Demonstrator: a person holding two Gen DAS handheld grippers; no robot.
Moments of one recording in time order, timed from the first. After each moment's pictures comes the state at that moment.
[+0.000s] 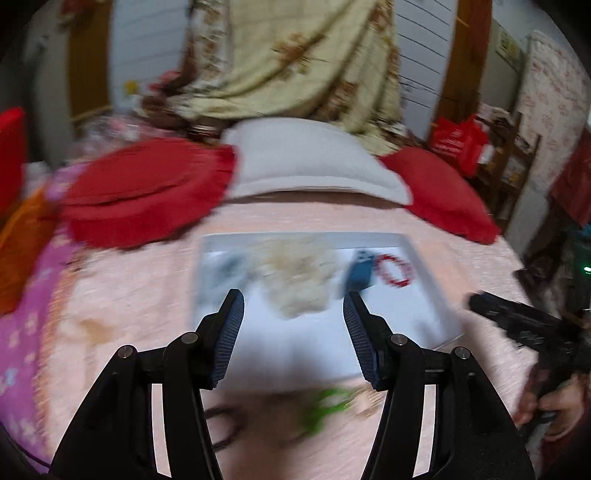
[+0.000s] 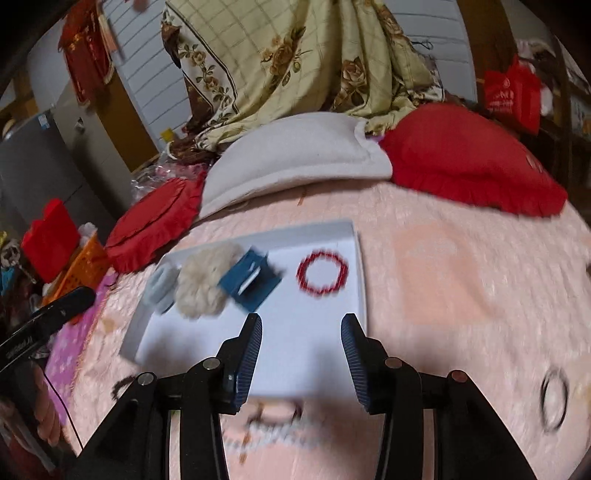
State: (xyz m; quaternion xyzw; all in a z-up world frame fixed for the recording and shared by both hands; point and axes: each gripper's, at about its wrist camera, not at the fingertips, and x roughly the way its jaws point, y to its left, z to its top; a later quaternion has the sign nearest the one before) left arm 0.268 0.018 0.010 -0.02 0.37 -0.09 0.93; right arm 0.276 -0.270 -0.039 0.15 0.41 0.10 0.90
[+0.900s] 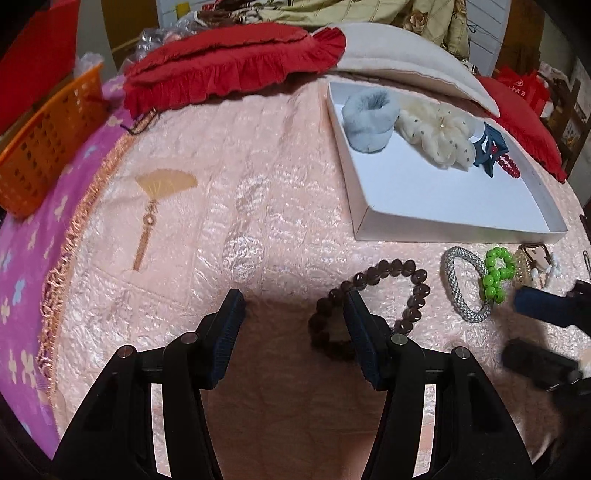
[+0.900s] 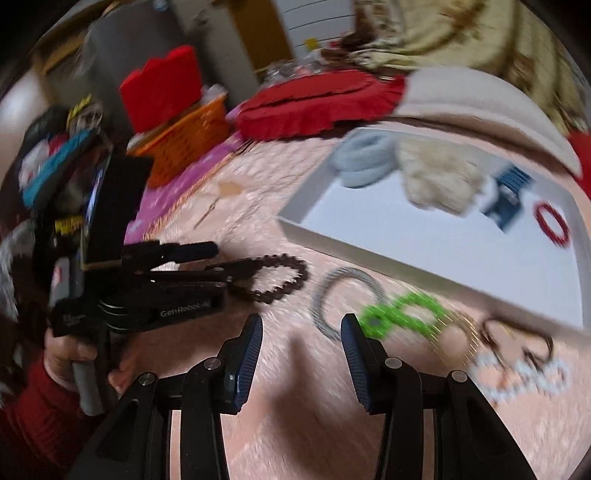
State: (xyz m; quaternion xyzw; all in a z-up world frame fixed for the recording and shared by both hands) left arm 0.239 0.111 -0.121 0.00 0.50 -0.02 0.87; right arm 0.230 -0.045 -0.083 0.00 0.45 0.31 0.83
